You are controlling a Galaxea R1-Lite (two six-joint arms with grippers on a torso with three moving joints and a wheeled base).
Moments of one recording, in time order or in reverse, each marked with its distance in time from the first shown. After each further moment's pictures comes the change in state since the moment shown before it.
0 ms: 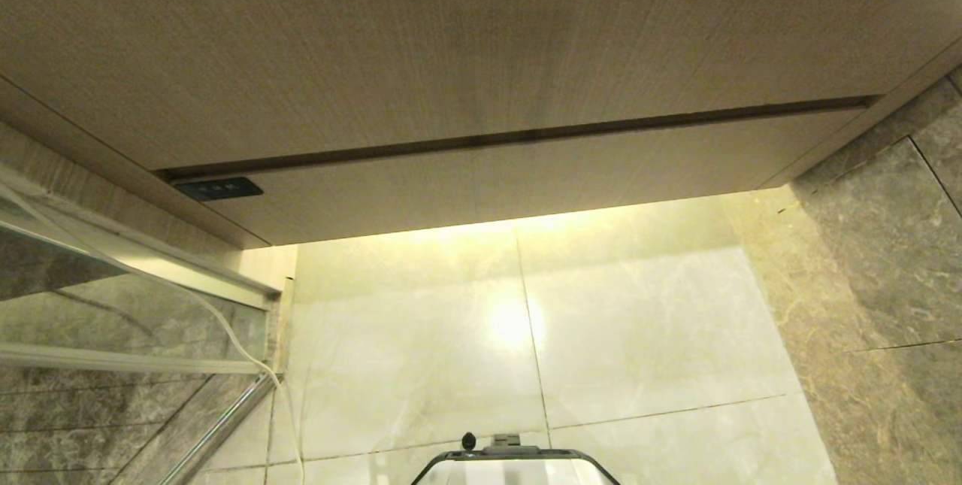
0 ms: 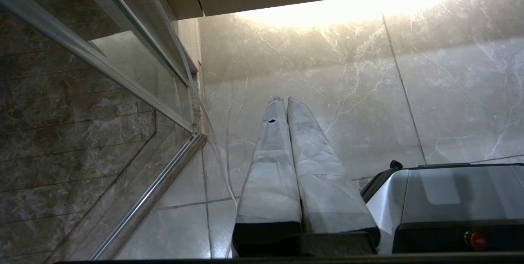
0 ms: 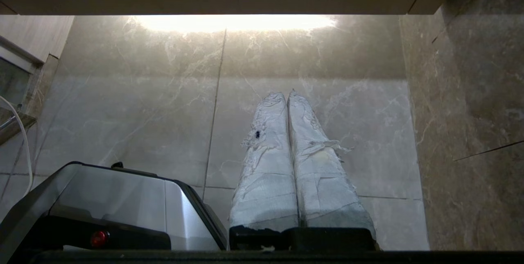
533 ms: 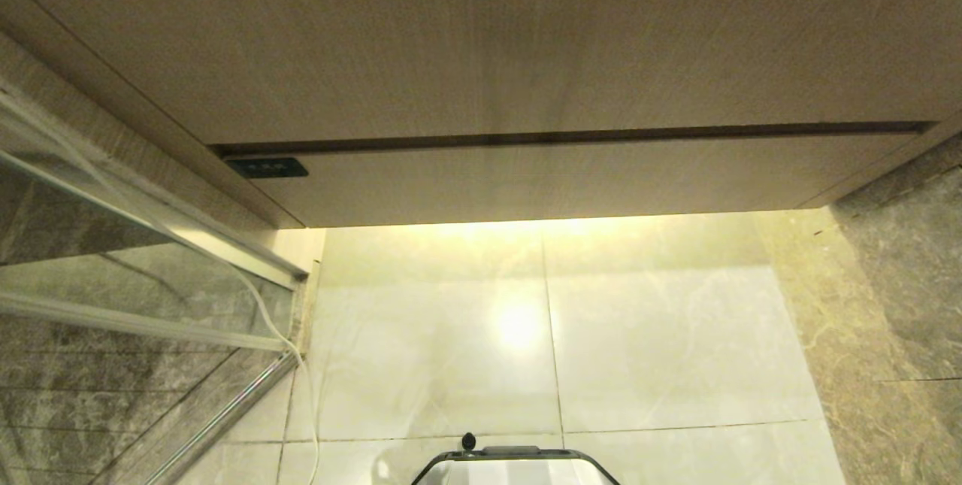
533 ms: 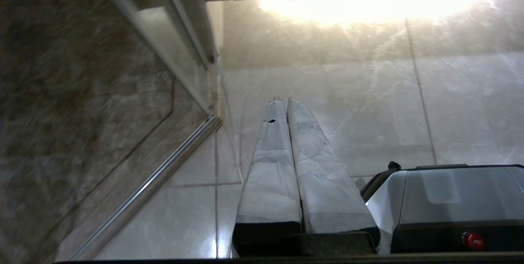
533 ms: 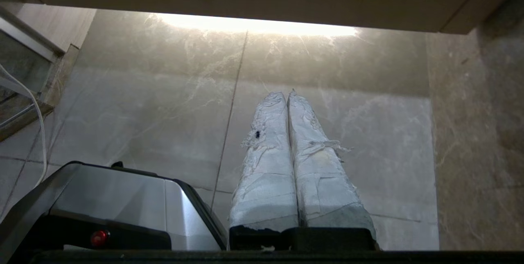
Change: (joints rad) left arm 0.000 0.000 0.000 -0.001 0.001 -0.004; right arm 0.000 0.000 0.000 0.003 0.001 0.002
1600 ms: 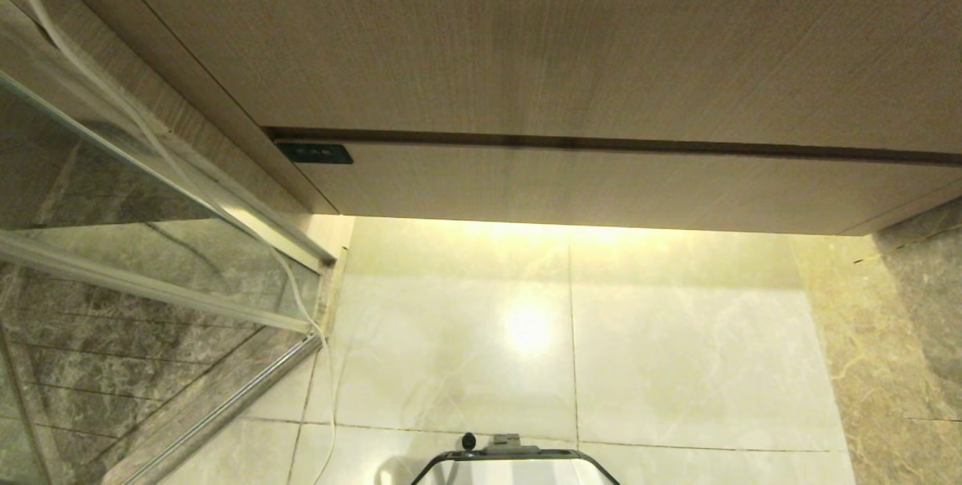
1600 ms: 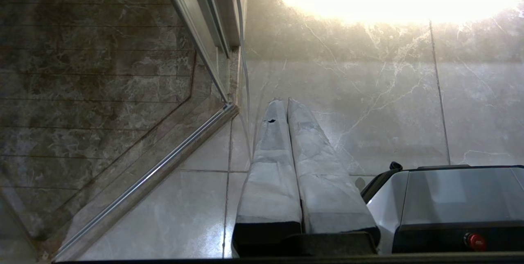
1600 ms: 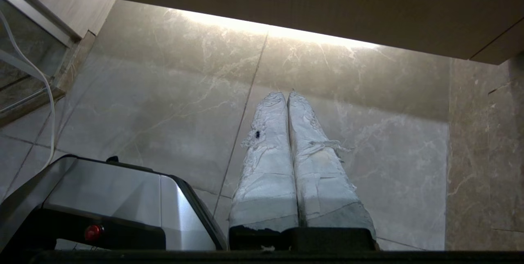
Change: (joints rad) left arm 0.000 0.000 0.000 -0.002 0.000 0.000; right arm 0.000 0.000 -0.001 0.008 0.003 -0.029
